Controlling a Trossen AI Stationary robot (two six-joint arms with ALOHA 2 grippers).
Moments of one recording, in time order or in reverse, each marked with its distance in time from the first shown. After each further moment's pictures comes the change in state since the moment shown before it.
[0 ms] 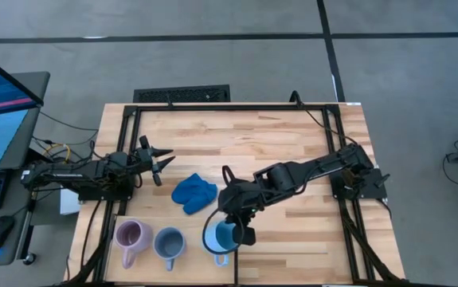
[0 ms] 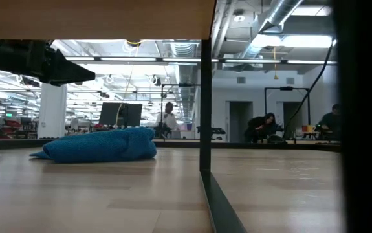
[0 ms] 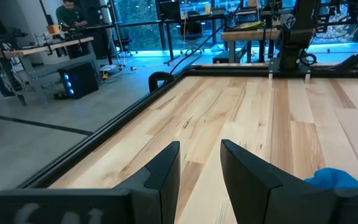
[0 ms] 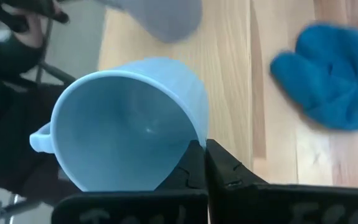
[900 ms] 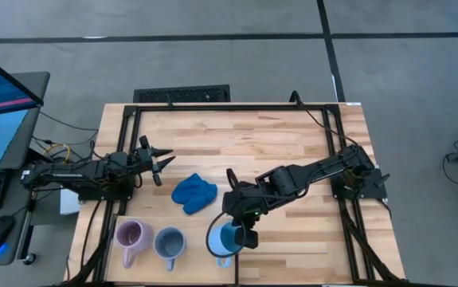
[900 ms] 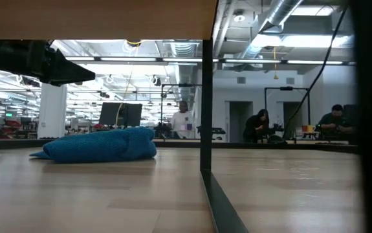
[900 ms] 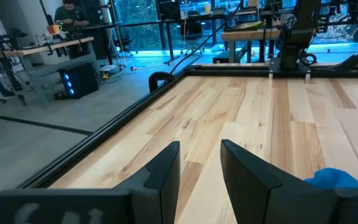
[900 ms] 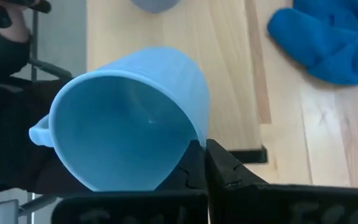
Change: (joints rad) left arm 0.000 0.000 0.000 0.000 -0.001 0.000; right arm 0.027 -0.002 0.001 -0.075 0.008 0.122
